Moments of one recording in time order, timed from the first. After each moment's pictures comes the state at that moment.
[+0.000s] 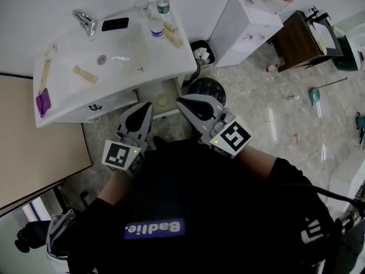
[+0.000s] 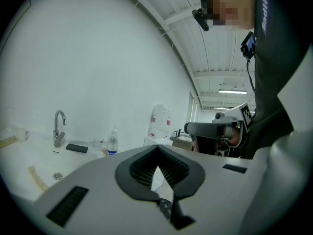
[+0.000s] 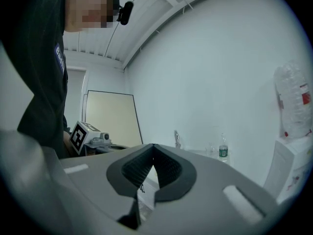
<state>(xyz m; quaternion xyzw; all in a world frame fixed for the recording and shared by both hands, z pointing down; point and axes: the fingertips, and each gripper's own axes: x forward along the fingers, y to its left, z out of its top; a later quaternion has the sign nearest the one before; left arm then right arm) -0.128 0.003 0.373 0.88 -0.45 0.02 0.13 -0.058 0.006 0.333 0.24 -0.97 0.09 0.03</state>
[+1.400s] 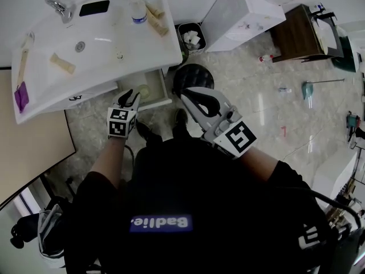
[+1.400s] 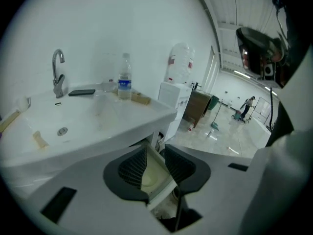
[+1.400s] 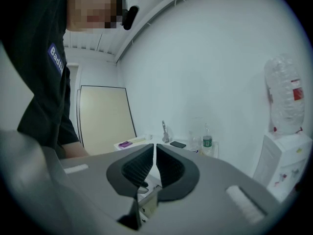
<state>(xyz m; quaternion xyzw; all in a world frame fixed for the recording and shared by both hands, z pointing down) -0.123 -0.070 0.630 0.80 -0.47 0.27 0.27 0.015 -0.053 0.373 0.26 -0.96 0.11 0.07</state>
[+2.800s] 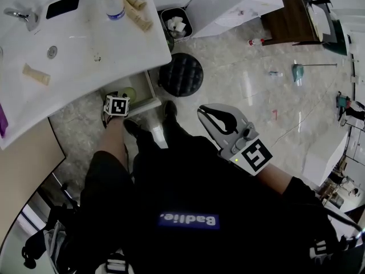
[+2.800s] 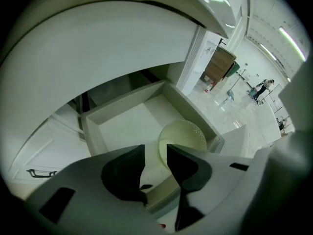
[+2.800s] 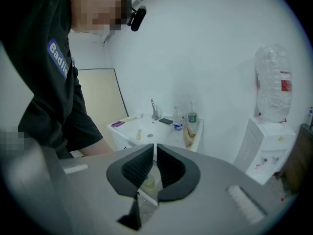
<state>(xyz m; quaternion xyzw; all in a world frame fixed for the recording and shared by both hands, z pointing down) -0.147 -0.097 0.858 0.68 -0.43 0.46 0.36 0.069 -0.065 0.438 0.29 -0.92 0.16 0.19</state>
